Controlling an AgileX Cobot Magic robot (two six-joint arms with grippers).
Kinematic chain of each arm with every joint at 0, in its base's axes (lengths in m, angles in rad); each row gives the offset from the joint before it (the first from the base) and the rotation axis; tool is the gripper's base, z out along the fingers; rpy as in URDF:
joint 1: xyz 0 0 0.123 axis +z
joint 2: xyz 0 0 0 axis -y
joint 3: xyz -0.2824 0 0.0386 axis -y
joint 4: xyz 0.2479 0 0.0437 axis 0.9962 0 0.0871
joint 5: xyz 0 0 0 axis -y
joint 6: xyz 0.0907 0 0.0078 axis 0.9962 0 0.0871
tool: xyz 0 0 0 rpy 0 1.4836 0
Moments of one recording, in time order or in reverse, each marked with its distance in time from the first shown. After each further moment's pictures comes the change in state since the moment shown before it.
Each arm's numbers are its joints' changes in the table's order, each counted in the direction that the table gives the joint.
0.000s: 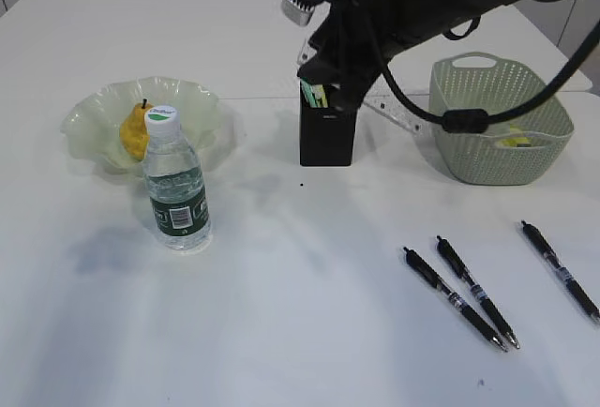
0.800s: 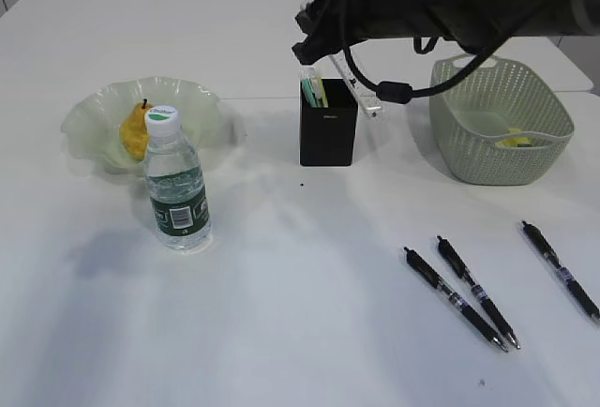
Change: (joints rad) left arm 0.000 0.000 0.000 -0.002 -0.027 0.000; right arm 0.000 -0.136 0.034 0.374 0.481 -0.003
